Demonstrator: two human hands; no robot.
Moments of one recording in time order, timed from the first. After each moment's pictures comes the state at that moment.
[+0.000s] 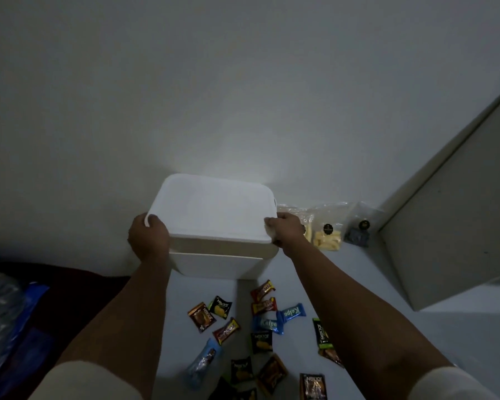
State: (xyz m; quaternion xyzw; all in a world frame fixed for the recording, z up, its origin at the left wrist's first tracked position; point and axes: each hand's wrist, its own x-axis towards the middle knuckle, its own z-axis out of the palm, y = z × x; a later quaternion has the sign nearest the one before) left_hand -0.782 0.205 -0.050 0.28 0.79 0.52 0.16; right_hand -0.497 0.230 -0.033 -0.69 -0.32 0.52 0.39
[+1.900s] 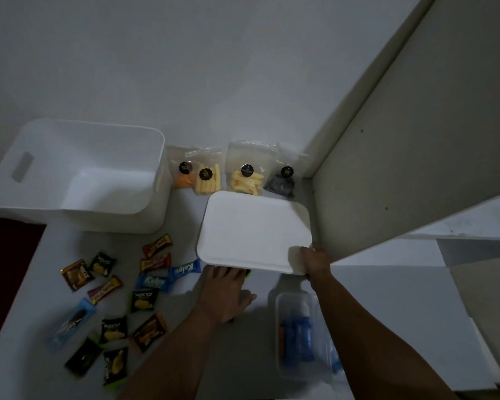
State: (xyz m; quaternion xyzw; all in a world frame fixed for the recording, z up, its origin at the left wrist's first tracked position) left_hand -0.377 0.063 -0.237 0.84 0.51 0.04 0.15; right_hand -0.119 0.131 -0.218 -0.82 -0.18 0.48 0.26
